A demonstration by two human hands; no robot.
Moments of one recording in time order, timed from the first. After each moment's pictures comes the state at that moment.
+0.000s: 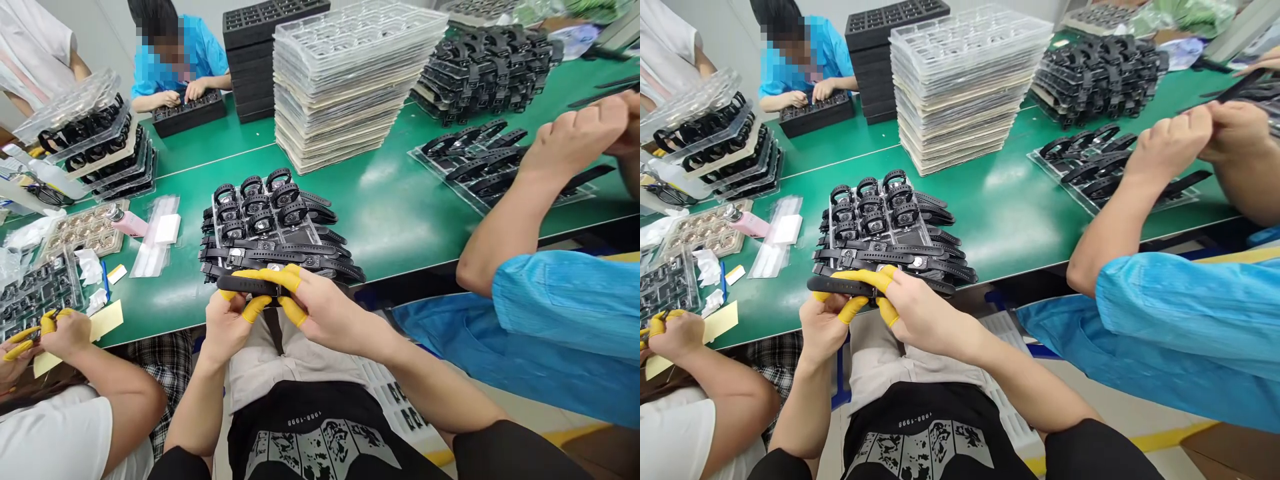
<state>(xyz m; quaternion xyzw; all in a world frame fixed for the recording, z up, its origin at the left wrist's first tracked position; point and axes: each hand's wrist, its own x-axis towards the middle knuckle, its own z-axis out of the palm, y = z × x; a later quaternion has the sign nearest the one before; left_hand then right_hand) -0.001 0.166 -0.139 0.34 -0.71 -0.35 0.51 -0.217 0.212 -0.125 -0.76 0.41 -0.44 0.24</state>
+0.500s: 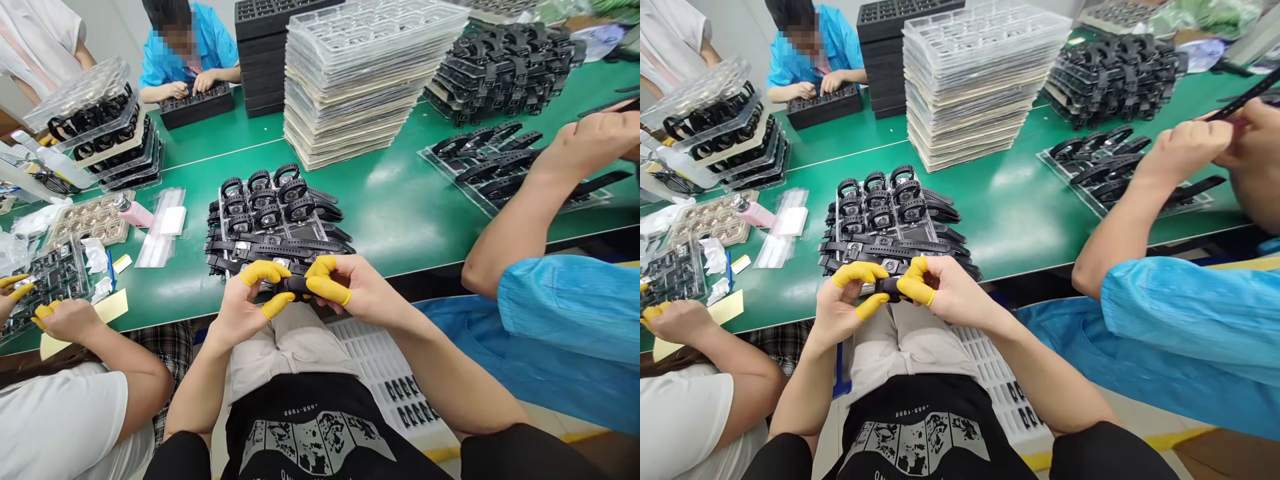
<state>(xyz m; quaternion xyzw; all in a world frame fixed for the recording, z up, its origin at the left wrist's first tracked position) -0.020 0.157 -0.124 0.20 -0.76 -0.43 0.44 -0.245 0.211 -0.104 -0.53 0.43 -0.46 0.57</state>
